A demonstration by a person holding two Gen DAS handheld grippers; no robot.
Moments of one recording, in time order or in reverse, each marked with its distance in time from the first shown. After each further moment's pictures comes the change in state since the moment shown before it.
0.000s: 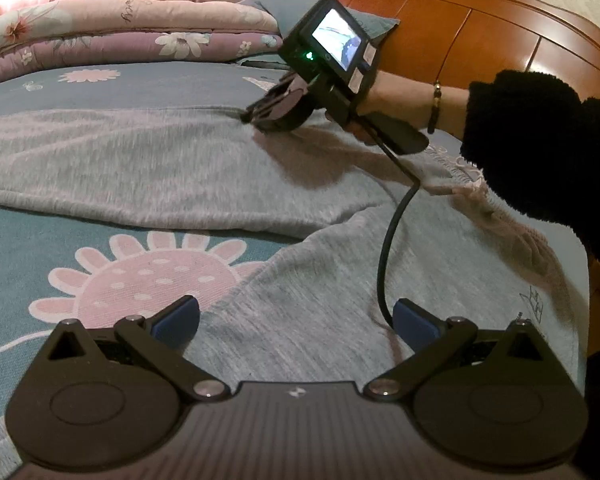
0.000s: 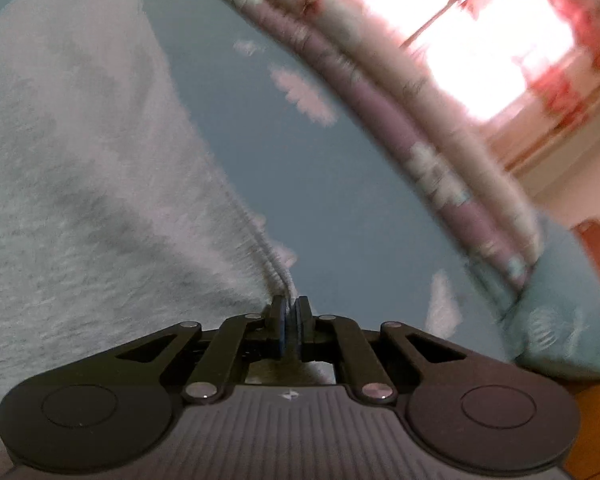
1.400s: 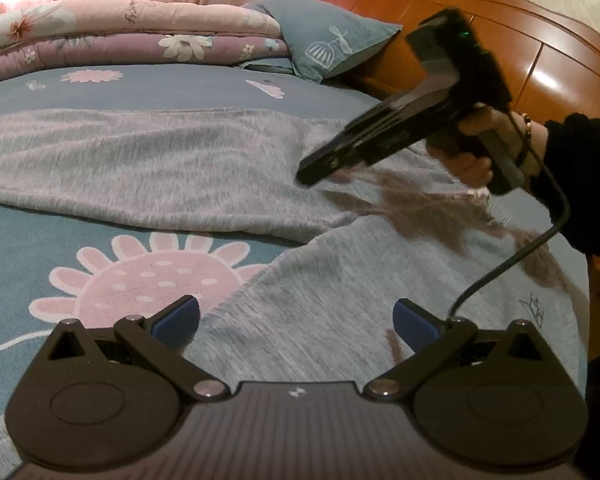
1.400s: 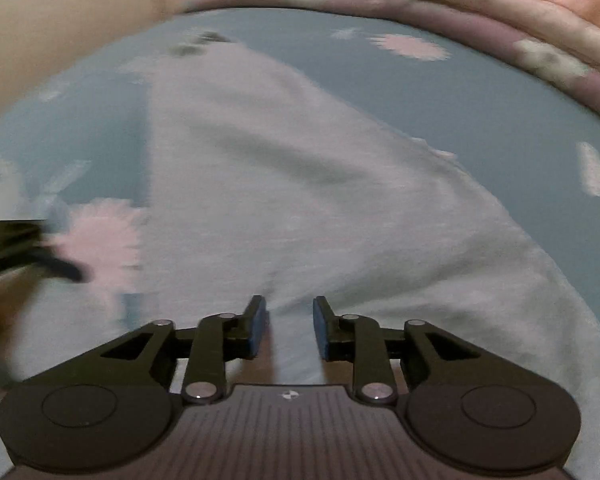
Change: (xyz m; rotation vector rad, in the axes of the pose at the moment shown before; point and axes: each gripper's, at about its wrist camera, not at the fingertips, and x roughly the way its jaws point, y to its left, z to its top) left arm 0.000 0.003 0.000 -0.017 -0.017 -0.003; right arm -0.090 -0.032 -0.062 0.280 -0.006 0.620
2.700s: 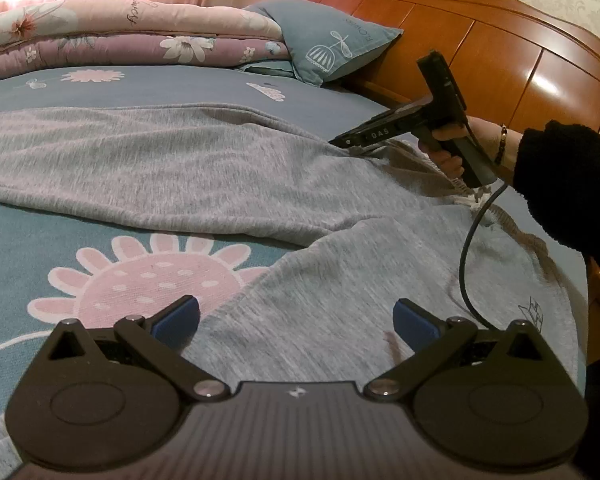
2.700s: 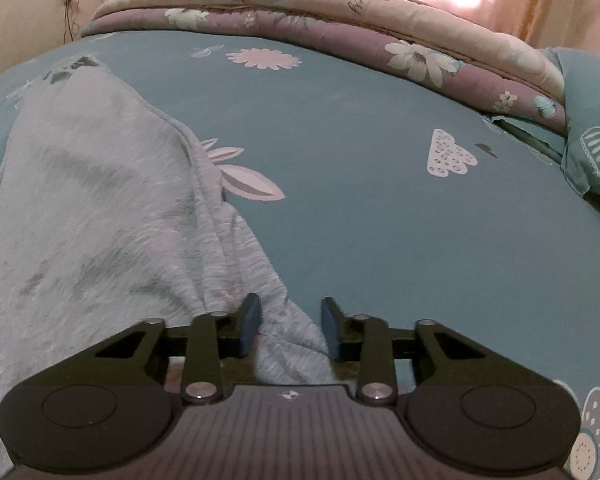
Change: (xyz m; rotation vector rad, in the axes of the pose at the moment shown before) left arm 0.001 0.000 -0.001 -0.006 -0.010 -0.004; right arm -0.012 -0.109 -0.035 0.124 -0.045 -0.279
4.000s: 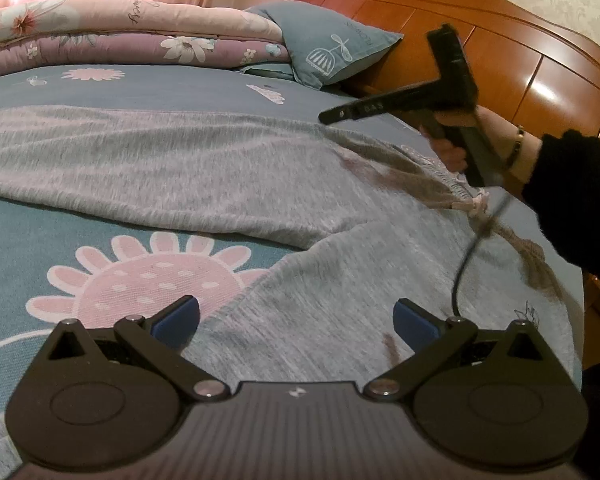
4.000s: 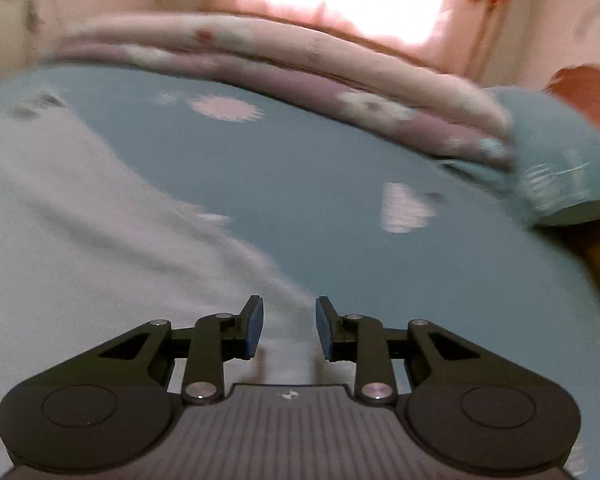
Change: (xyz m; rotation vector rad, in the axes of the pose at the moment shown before) left arm -0.002 0.001 -0.003 -0.012 -0.007 -0.012; right arm -0.023 0.047 0.022 0.025 -0.107 -0.092
